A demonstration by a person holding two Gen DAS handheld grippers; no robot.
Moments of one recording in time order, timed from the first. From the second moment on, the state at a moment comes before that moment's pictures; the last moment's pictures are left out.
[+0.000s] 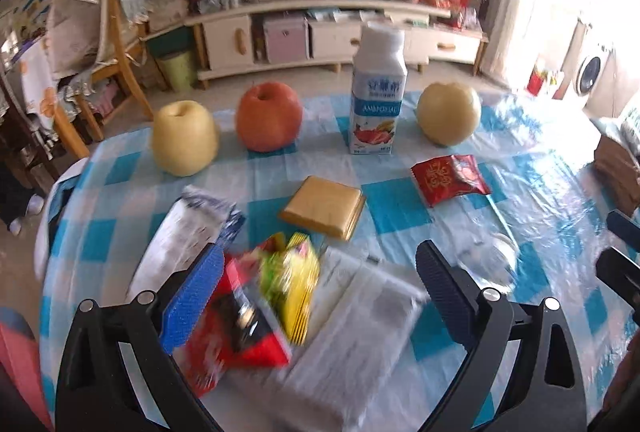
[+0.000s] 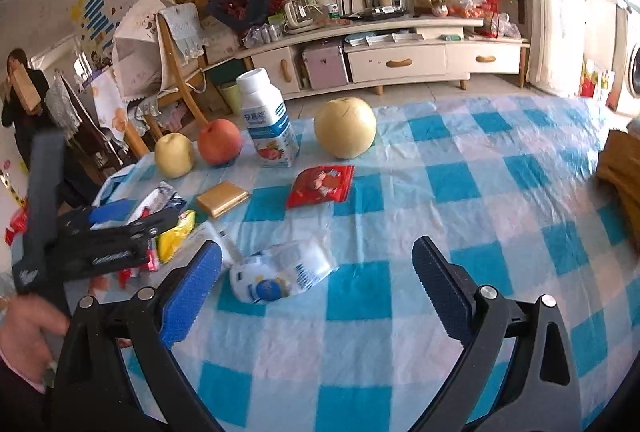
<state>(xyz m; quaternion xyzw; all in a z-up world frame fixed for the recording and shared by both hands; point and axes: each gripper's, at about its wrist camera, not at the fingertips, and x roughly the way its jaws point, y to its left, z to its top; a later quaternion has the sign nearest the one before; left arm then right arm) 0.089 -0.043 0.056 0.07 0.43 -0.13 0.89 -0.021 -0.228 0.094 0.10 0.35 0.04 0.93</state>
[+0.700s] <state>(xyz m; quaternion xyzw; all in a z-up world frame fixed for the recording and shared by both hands) 0.167 -0.065 0.001 0.09 0.51 -0.12 0.85 0.084 -0.223 0.038 0.08 0.40 0.07 0.91</state>
